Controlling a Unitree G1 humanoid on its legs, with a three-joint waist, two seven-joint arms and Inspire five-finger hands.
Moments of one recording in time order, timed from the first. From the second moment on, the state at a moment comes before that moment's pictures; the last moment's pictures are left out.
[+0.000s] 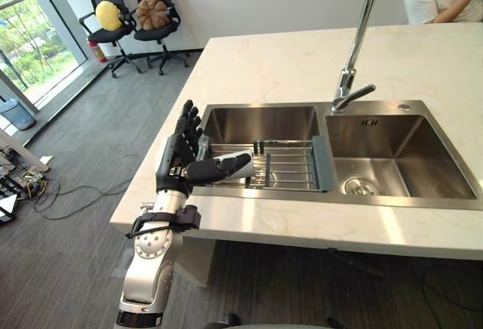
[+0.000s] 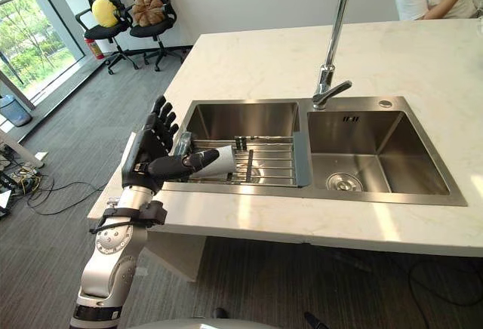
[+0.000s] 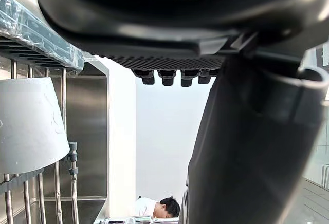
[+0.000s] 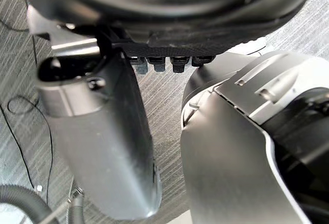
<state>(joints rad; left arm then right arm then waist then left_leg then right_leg) 0.05 0.14 -0.05 -0.34 -0.25 0.07 0.03 0.20 -0.22 -0.43 1.25 0.48 0.15 0.30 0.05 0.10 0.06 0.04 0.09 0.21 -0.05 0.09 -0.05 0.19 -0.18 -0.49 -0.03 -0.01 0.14</state>
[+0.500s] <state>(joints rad) 0.10 0.18 -0.13 -0.39 -0.22 0.04 -0.16 0.22 -0.20 -0.52 1.17 0.58 0.14 0.28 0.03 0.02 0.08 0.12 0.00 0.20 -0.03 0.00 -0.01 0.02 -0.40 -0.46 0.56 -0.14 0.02</state>
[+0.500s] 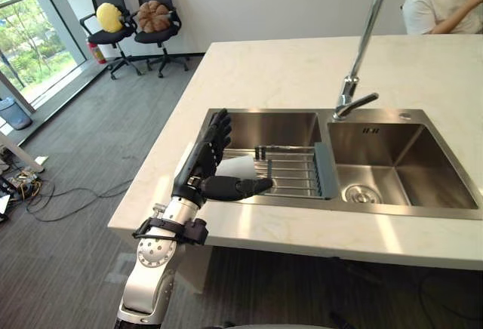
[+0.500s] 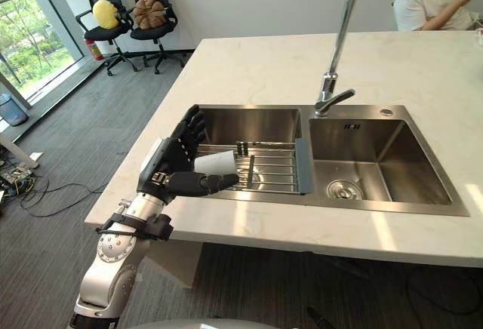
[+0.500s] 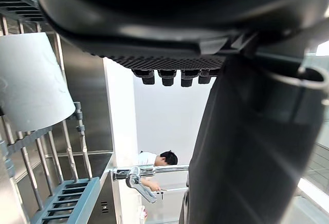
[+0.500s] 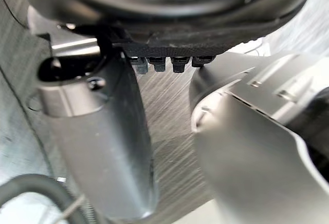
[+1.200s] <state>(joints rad) -0.05 0.30 -0.15 -0.28 -0.08 -0.02 -0.21 0.19 -0.12 -0.58 1.18 0.55 0.16 0.30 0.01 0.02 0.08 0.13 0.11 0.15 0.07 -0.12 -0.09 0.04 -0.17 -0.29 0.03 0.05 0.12</state>
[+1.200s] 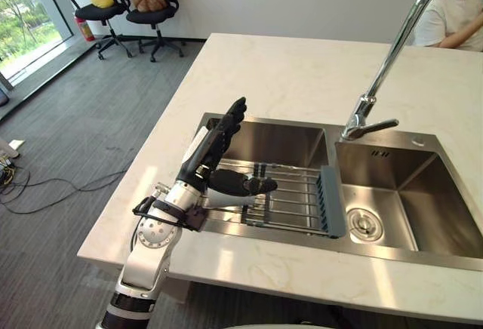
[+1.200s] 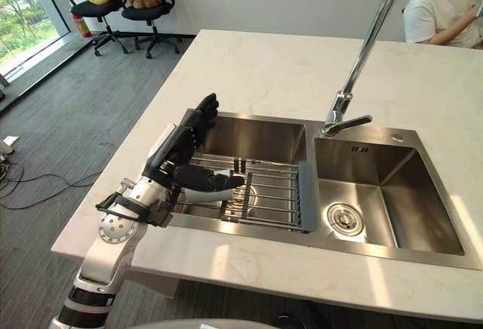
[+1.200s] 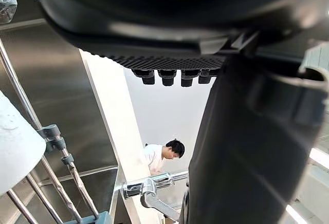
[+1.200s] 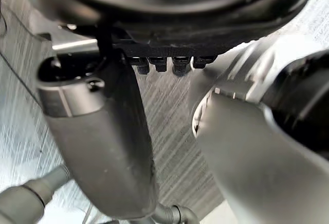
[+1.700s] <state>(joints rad) -0.04 0.43 -0.14 -0.21 0.19 -0.02 -0.15 0.20 -0.15 -0.54 1.18 0.55 0.17 0.31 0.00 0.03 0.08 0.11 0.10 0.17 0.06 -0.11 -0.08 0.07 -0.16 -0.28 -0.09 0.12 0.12</state>
